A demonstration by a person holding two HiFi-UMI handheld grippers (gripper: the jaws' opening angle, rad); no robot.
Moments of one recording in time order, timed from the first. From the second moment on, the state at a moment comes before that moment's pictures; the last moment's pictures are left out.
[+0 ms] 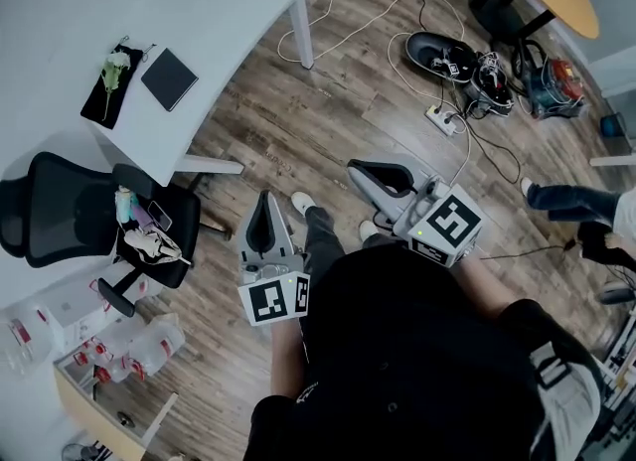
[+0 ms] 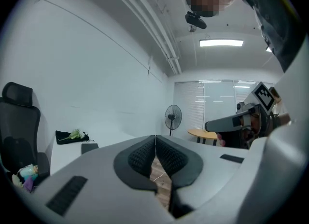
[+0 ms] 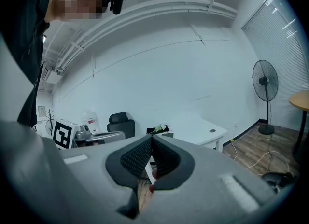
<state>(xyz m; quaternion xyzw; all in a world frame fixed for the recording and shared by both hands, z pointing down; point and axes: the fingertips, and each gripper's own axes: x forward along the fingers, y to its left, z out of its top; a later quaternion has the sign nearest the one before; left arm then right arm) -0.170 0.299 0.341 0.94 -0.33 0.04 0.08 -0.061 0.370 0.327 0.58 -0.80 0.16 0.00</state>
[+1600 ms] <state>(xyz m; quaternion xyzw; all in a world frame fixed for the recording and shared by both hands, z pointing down) -0.142 0.074 0.372 0.96 -0.27 0.04 0.10 -0.047 0.145 0.340 0.61 -0.78 0.14 0.04</state>
